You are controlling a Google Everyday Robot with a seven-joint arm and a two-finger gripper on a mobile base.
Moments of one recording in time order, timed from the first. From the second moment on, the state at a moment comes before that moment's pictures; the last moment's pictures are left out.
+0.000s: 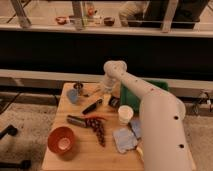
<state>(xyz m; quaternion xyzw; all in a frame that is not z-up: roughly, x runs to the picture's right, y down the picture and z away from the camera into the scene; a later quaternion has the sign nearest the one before) -0.024 0.049 0.931 -0.32 -0.23 -0.11 0.91</state>
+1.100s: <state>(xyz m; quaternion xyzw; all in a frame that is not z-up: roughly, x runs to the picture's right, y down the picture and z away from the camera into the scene) -0.016 0.012 0.891 -0.30 -0.30 -0.11 0.90</state>
